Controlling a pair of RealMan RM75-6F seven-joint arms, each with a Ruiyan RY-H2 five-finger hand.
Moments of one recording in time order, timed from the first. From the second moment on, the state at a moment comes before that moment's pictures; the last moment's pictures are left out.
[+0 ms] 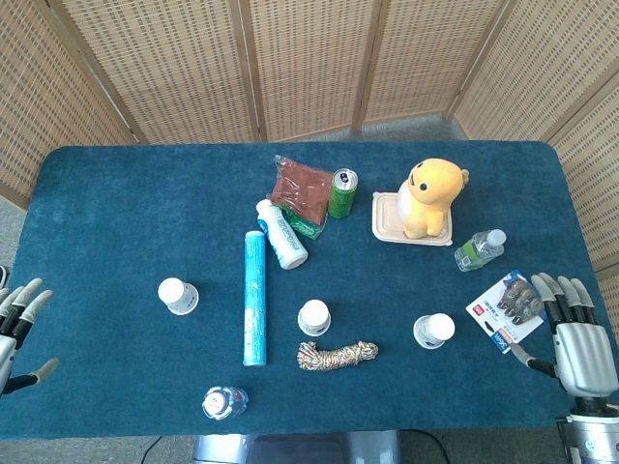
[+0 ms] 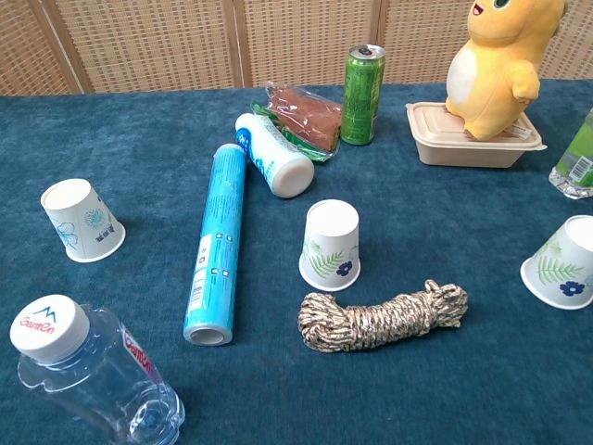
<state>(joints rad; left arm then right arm) -0.03 -1.05 0.06 -1.51 1.69 1.60 -0.11 0.05 -1.15 0.08 -1.65 -1.55 1.56 0.01</state>
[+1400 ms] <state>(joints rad) -0.03 -1.02 0.03 -1.51 1.63 1.59 -0.17 0.50 -1.24 0.14 -1.82 -1.46 0.97 -0.12</state>
